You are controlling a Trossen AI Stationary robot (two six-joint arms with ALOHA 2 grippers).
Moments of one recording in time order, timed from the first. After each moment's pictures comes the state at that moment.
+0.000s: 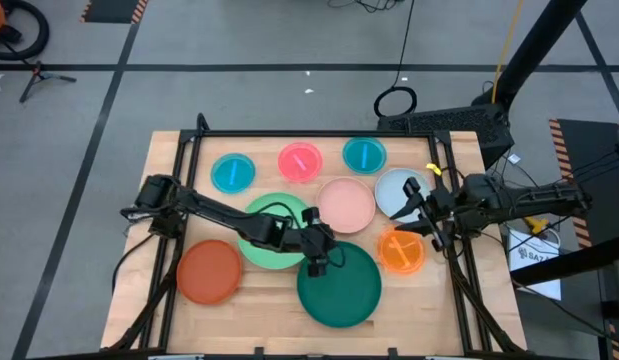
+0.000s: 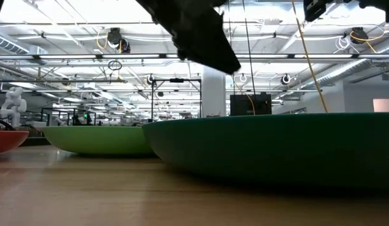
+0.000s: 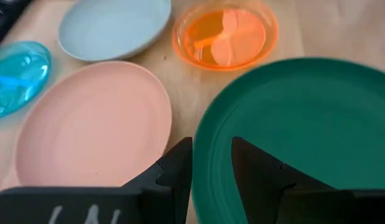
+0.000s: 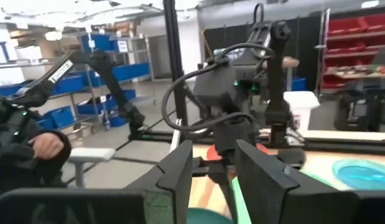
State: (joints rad) left arm -0.23 1.89 1.36 -0.21 -0.30 -0.13; right arm 0.08 0.49 0.41 0.15 -0.27 0.13
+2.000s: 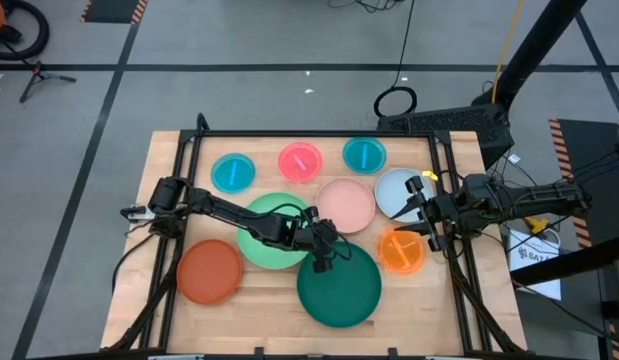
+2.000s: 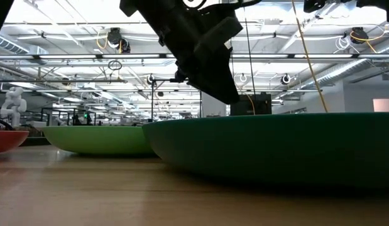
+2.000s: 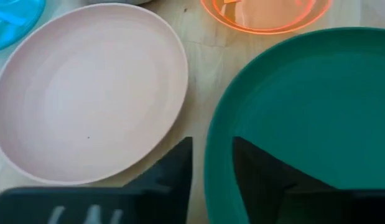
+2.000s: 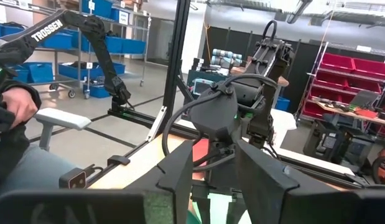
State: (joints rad) left arm -0.19 1.98 1.40 -0.29 -0.32 -0.29; right arm 0.08 0.49 0.42 0.12 -0.26 -0.15
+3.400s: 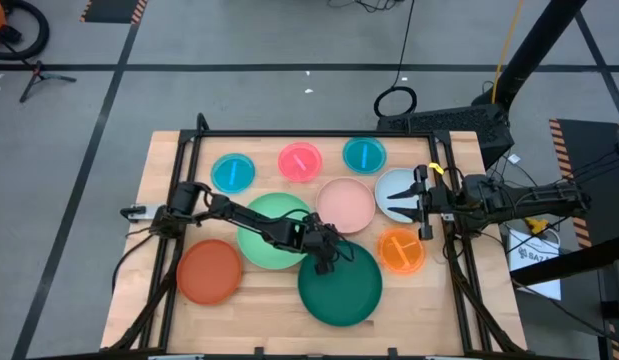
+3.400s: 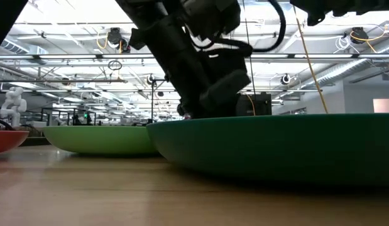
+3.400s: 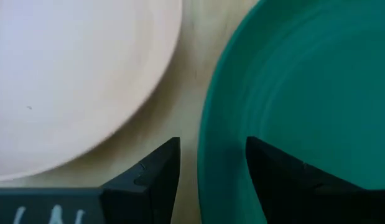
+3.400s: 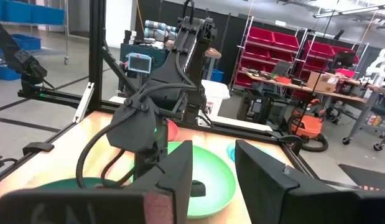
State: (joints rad) left arm -0.18 2.12 1.40 -0.24 -0.24 -0.34; right arm 0.08 0.46 0.42 0.01 0.06 -0.18
